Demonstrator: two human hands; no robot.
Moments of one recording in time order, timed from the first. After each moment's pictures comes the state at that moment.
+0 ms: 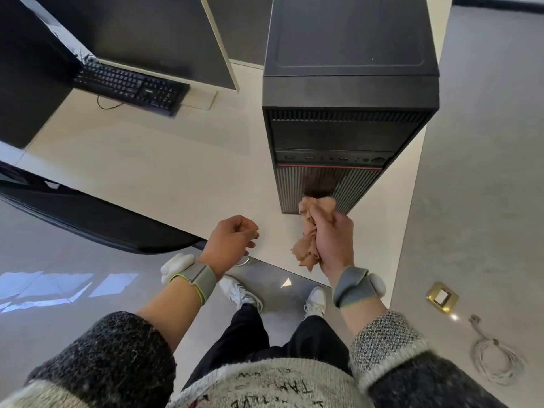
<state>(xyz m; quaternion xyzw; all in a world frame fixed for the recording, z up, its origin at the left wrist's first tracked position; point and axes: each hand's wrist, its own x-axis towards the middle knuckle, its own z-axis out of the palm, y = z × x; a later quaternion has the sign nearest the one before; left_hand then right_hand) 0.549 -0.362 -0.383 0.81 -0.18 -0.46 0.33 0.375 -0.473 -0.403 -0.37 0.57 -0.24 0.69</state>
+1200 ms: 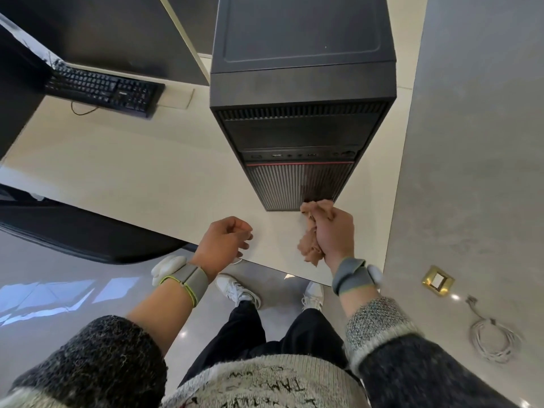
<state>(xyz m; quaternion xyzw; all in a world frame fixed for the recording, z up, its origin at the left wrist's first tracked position) 0.533 -0.381 -0.391 0.80 -0.19 -0.48 0.30 0.344 -0.502 -0.444 -0.39 0.61 -0.22 0.65</state>
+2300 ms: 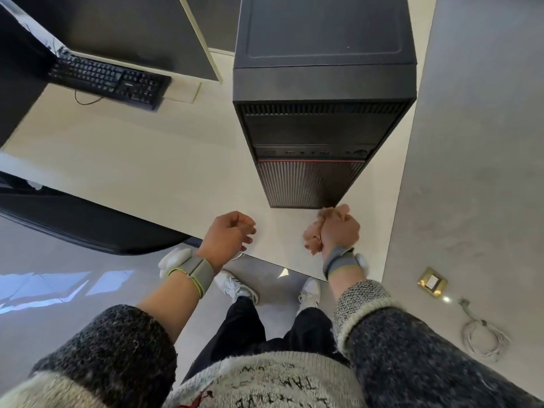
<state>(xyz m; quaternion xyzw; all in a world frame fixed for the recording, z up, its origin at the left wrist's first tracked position) 0.538 -0.378 -0.391 0.80 -0.17 -0.48 0.32 0.354 -0.507 -0.507 -0.27 0.72 -0.26 0.58</state>
